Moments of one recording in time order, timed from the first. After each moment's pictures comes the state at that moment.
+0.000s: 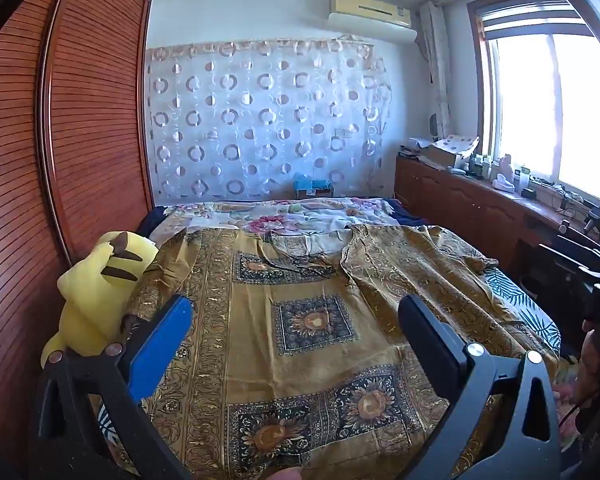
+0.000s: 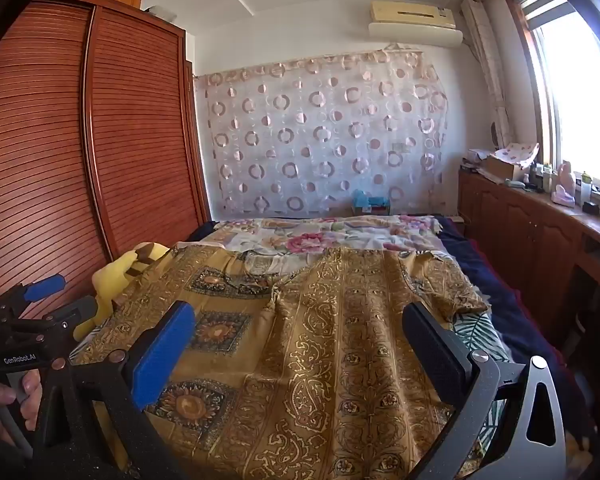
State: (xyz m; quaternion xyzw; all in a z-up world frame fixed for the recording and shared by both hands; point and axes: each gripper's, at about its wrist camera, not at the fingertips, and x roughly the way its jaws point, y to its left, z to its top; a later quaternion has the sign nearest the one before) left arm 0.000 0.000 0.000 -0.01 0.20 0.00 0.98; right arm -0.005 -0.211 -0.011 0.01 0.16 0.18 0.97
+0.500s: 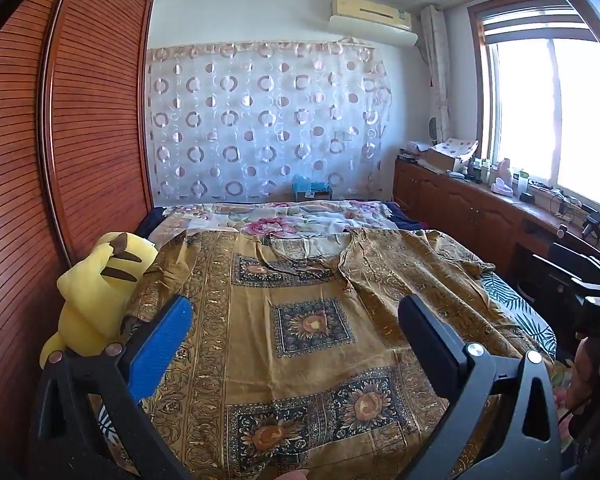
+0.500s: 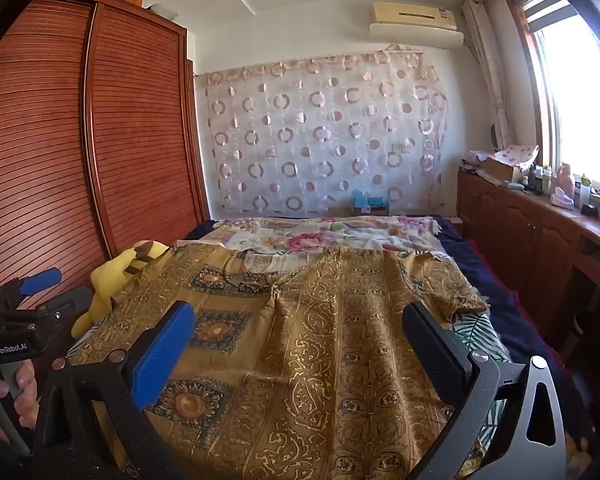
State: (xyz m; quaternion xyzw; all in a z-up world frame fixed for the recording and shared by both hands) left arm -0.004 -0.001 0.004 -0.01 0.19 0.00 0.98; right arm -0.006 -0.210 -0.012 0.00 0.16 0.18 0.97
